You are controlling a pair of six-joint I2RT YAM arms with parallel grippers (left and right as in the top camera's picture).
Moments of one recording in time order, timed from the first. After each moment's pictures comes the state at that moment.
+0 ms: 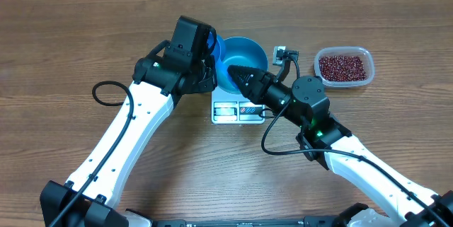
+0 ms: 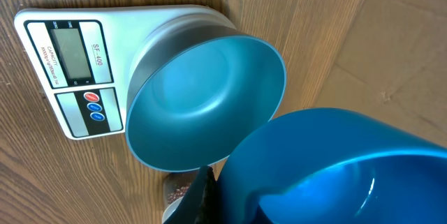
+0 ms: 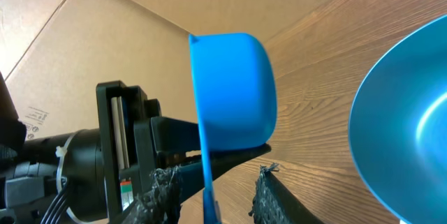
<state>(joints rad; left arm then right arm) -0.43 1.58 1.43 -0.81 0.02 -2.07 0.55 1.35 0.70 0.52 -0.33 1.01</state>
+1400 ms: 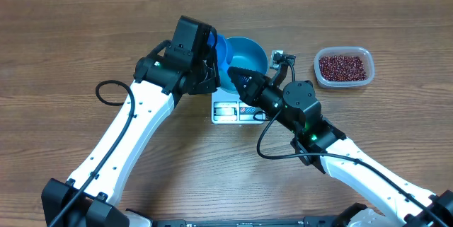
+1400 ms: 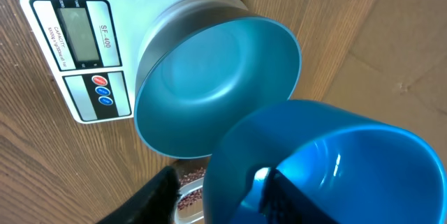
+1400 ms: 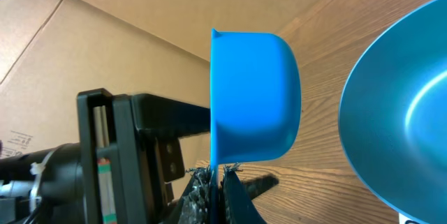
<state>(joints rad) -0.43 1.59 1.43 -0.81 0.08 -2.08 0.60 1.35 0.70 0.50 -0.19 1.06</state>
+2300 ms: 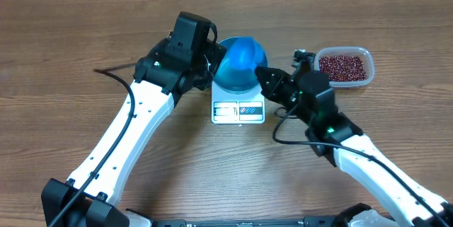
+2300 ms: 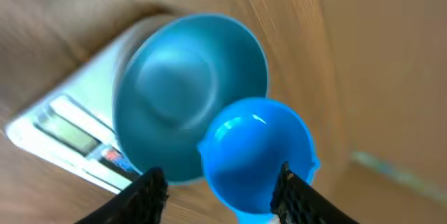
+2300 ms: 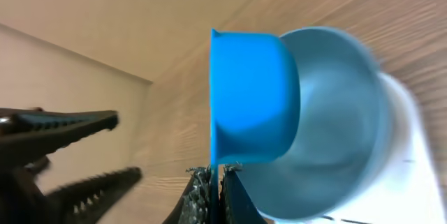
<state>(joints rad) -0.42 1.59 1.43 -0.72 0.07 -1.42 0.44 1.31 0.71 0.21 -0.20 0.92</state>
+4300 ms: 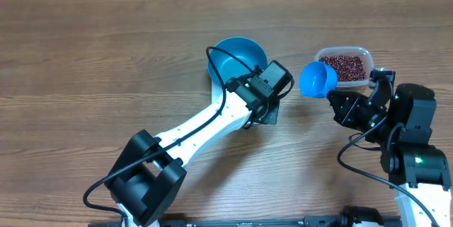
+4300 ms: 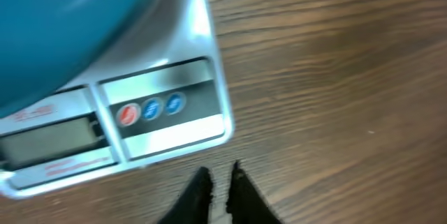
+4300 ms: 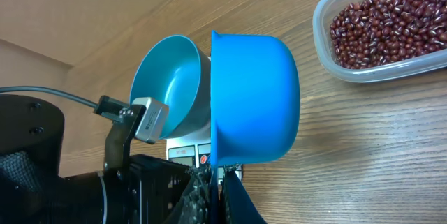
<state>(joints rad) -0.80 1.89 1.43 -0.79 -0.03 -0.60 -0.10 0.90 0.83 -0.64 -0.50 0.41</state>
